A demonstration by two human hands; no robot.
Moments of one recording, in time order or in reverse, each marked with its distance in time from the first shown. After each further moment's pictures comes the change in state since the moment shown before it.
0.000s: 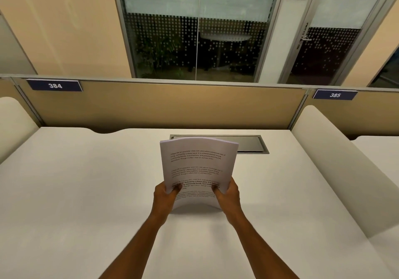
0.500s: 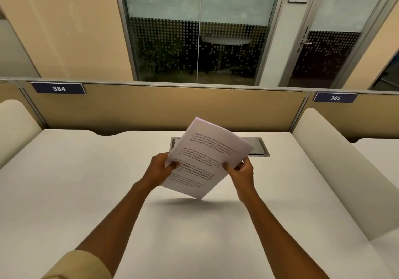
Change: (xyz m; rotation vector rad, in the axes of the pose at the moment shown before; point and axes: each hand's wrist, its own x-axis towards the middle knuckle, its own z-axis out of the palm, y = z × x) left_hand 0.056 0.083 -0.026 0.533 -0.213 0.253; right_hand 0.037 -0.055 -0.029 0.284 0.039 -0.113
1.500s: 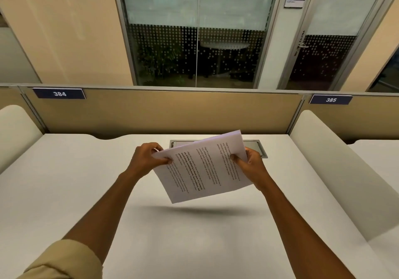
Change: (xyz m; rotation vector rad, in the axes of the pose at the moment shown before) left_hand 0.017 0.008 -0.044 0.158 0.127 -0.015; right_hand 0.019 -0.052 -0.037 -0.418 -0.236 -0.138
